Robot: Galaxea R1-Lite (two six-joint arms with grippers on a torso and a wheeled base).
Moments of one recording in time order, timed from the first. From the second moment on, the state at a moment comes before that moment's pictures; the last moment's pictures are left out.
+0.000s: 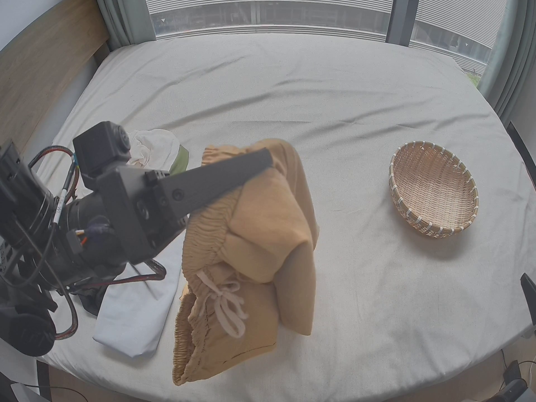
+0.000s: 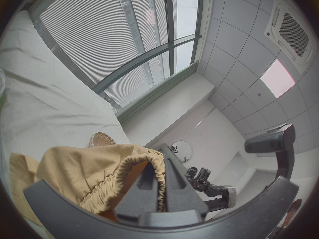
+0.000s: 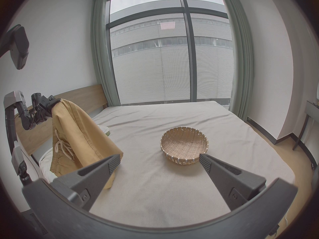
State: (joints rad) left arm -0.63 1.52 -0.59 -1.25 -0.62 -0.71; right arm 0.03 0.44 -0.24 -0.21 0.10 0.04
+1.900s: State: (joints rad) left arm -0.48 1.59 -0.64 -1.13 -0.65 -0.46; right arm 0.47 1.88 -0.58 -0.92 0.11 0.67
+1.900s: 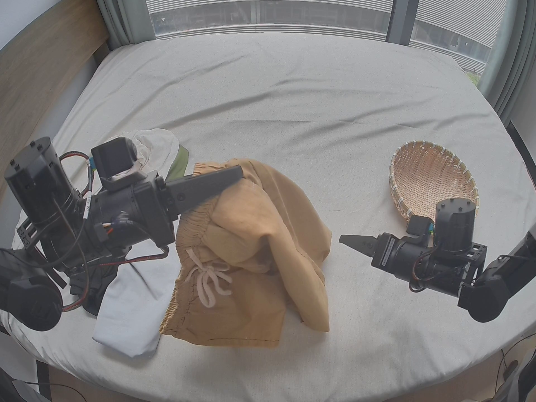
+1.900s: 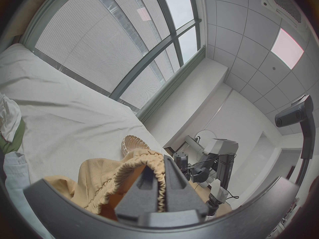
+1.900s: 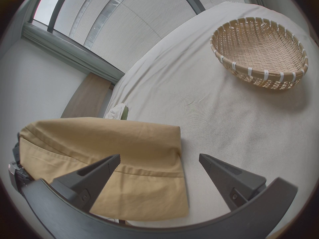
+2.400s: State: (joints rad) left arm -0.48 1.59 -0.67 -1.09 -0.65 -0.46; right arm 0.47 2.11 -0.79 -0.92 0.11 0.61
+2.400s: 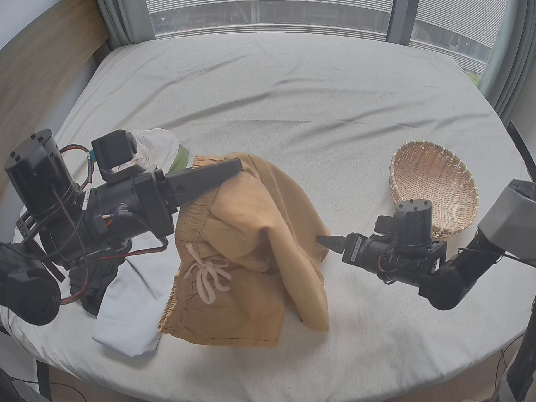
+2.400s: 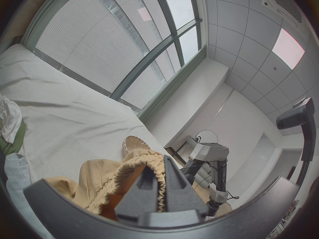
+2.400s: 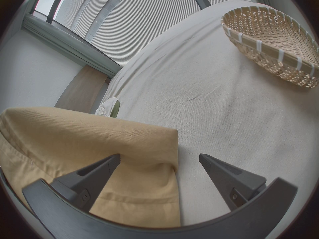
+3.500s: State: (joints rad) left arm -0.48 1.58 -0.64 -1.10 -0.63 -0.44; right arm 0.49 2.14 -0.82 -1.01 0.15 0.57
